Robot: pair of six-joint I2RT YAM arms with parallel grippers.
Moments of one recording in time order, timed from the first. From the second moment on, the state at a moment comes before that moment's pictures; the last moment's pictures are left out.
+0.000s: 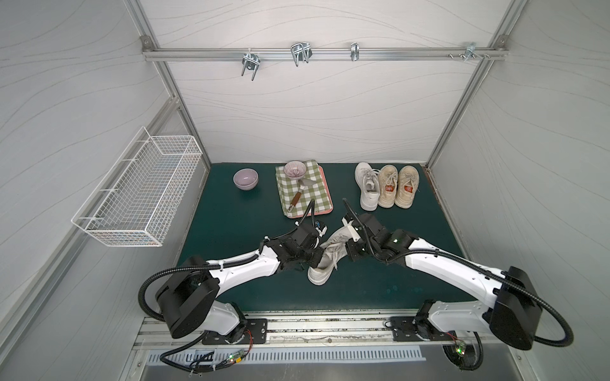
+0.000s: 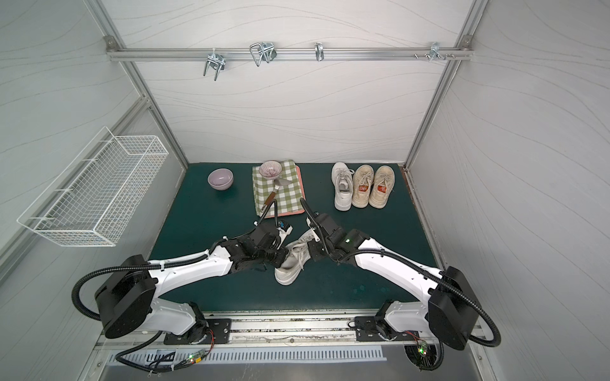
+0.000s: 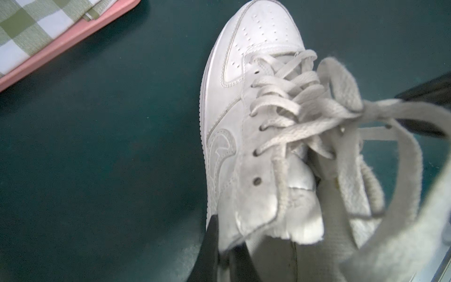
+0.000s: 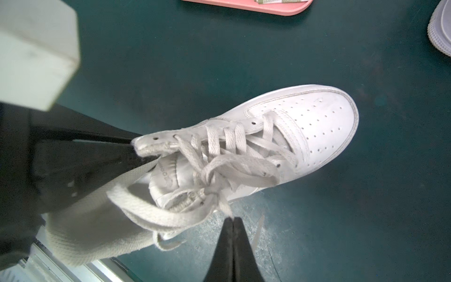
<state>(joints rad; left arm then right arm) -0.82 1.41 0.76 -0.23 0.01 -0.26 0.87 1.27 0.88 -0.57 0.02 0.35</state>
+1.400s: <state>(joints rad) -0.78 1.33 0.69 -0.24 -0.07 -0.29 0.61 1.16 0.86 -0.67 0.09 0.41</state>
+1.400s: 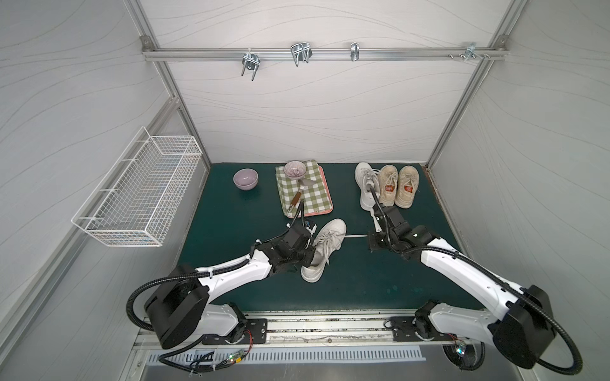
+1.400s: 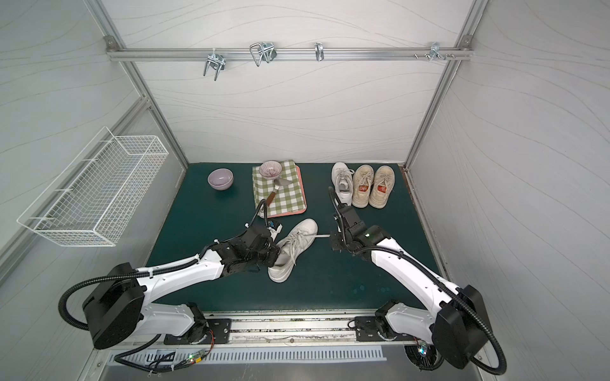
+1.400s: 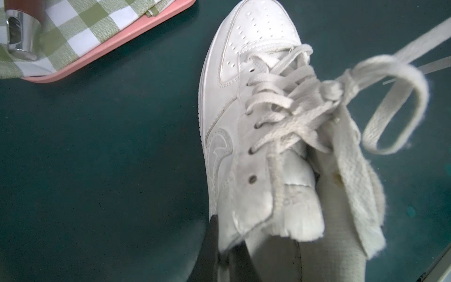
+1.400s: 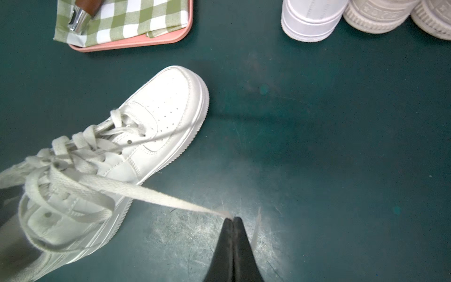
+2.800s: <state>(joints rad) -0.77 1.29 0.68 -0.24 -0.09 -0.32 1.00 1.38 1.13 -0.68 0.05 0.40</state>
